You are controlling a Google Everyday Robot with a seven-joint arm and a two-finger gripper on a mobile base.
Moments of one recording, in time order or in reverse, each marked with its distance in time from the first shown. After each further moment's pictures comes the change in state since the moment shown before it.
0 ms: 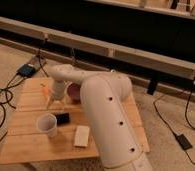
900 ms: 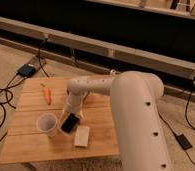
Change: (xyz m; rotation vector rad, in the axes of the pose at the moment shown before) arm 0.104 -0.075 0.016 0.016 0.054 0.174
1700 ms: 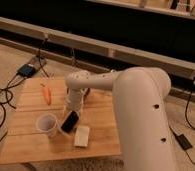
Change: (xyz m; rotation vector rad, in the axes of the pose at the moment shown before) arm 0.022 -0.021 -0.035 0.057 -0.022 0.042
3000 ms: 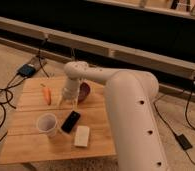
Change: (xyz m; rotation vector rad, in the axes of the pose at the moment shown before) arm -0.049 0.037 -0.043 -0.049 -0.050 -0.173
